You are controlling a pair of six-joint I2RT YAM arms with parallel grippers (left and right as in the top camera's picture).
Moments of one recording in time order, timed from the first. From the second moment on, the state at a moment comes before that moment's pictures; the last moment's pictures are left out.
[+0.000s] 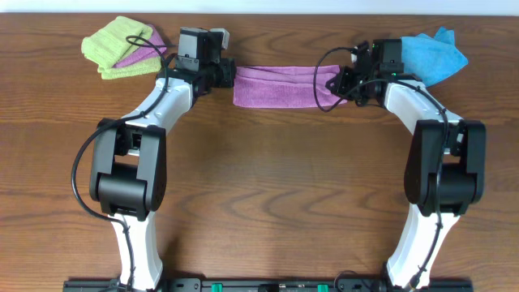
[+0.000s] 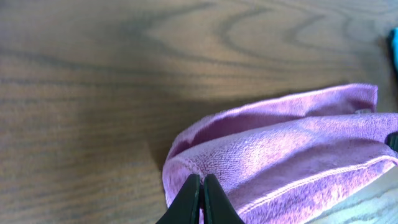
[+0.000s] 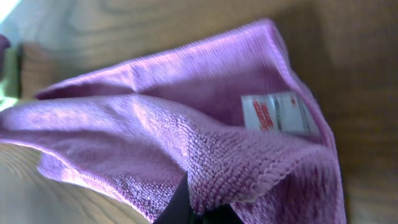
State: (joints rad) left arm -0.20 2.14 1.50 -0.18 0.38 -0.22; right arm 0.01 2.15 1.46 -0.33 -0.52 0.36
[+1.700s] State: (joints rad) left arm -0.30 2.03 1.60 -0.37 0.32 -0.11; right arm 0.06 2.15 1.85 -0.86 -0.32 0.11
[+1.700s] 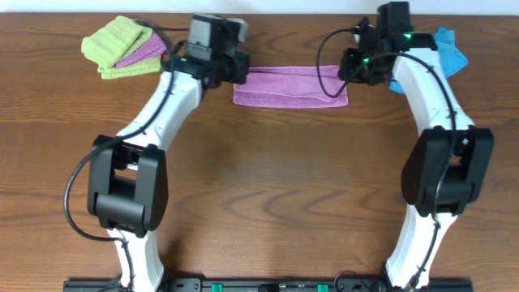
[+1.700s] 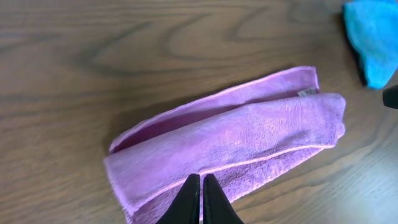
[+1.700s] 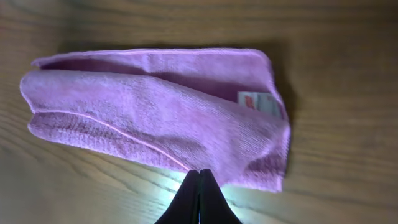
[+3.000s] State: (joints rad) left arm -0.35 2.13 1.60 -0.40 0.10 -0.03; right arm 0.13 2.31 1.90 -0.92 -0.10 0.05
